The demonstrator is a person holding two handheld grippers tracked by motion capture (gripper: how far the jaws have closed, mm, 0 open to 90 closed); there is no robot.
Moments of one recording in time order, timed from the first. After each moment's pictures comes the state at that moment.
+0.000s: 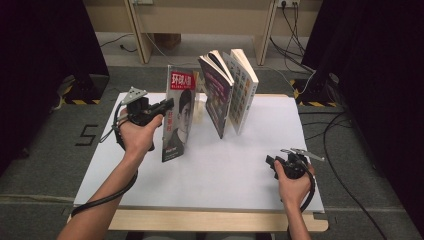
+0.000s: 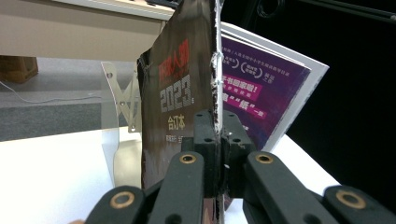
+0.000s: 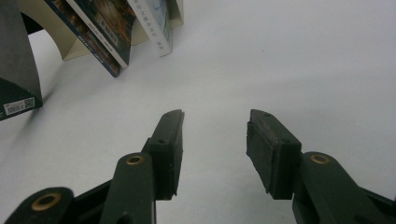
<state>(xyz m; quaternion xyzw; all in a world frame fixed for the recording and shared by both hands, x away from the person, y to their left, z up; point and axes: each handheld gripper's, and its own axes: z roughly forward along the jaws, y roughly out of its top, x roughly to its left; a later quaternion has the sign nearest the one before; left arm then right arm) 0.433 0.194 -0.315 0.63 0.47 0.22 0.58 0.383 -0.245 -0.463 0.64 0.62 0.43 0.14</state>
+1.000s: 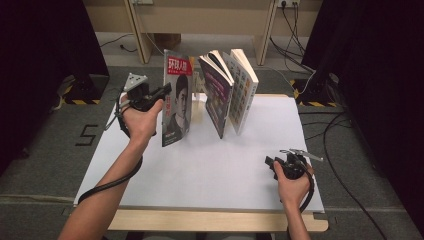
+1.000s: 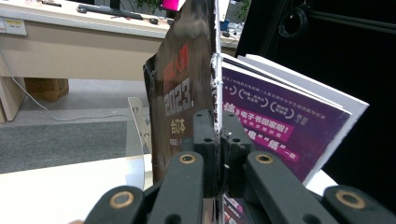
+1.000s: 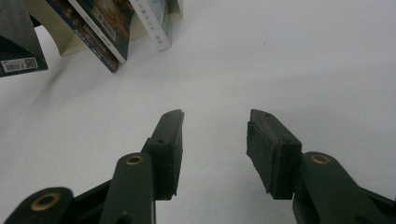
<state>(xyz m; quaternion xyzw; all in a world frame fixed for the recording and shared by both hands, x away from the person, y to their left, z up) 0.463 0.193 -0.298 0.60 0.48 0.27 0.58 0.384 -0.245 -0.467 0.64 0.62 0.43 0.14</state>
